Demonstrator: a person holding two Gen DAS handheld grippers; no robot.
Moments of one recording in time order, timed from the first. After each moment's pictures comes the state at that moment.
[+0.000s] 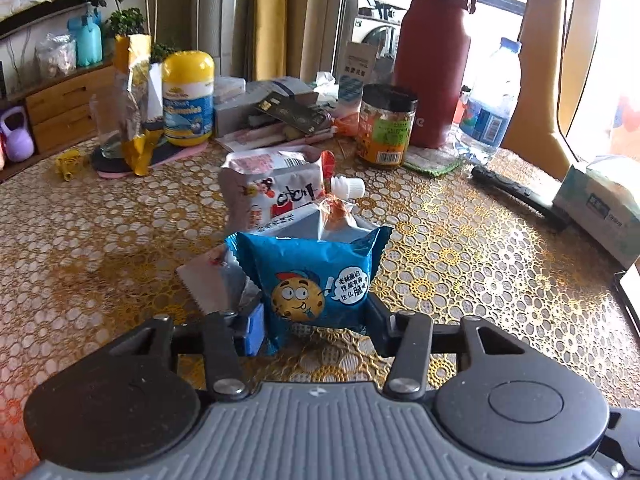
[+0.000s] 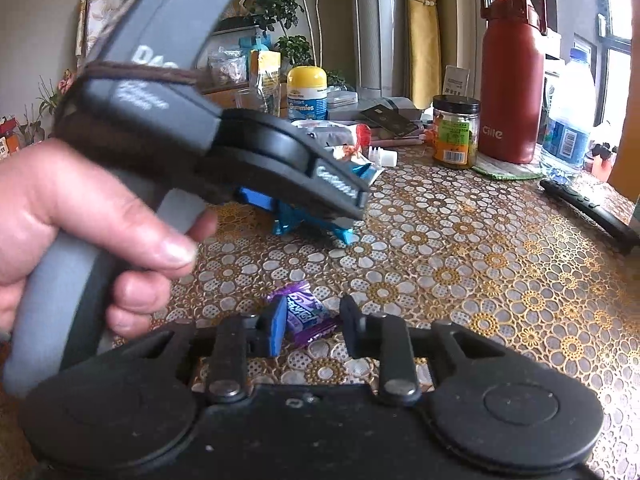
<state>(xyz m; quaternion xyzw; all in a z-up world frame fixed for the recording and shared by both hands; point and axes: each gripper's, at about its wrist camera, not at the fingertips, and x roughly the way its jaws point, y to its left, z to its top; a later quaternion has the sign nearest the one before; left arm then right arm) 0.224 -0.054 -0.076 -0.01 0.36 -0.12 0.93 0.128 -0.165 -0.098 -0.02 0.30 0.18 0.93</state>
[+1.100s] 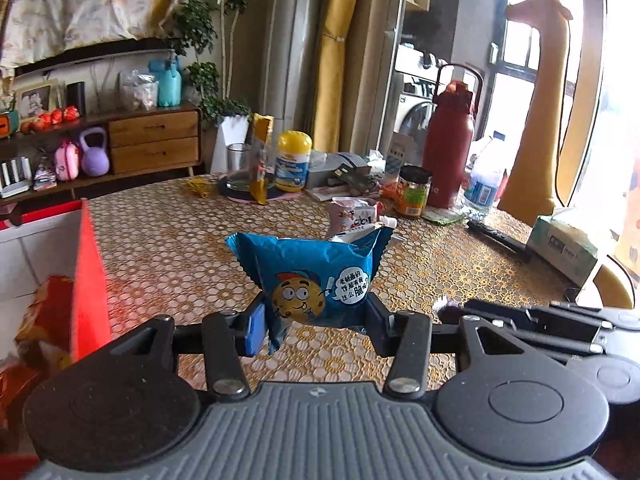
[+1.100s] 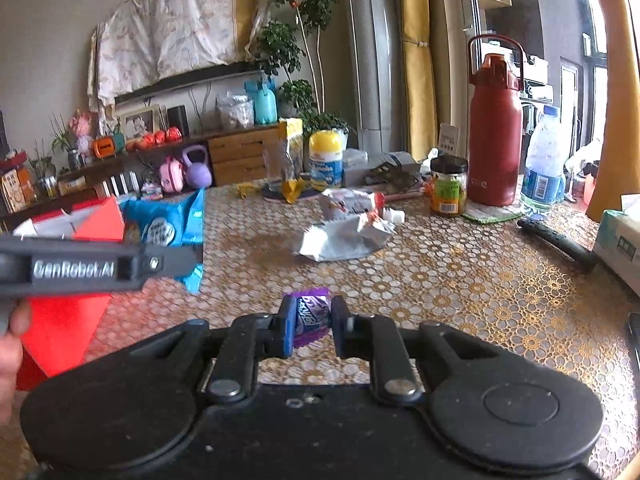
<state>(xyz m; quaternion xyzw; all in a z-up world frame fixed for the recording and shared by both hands) 0.029 0.022 0.002 -0.05 0.27 -0.04 0.96 0.053 -0.159 -0.029 0.00 0.25 0.19 0.95</state>
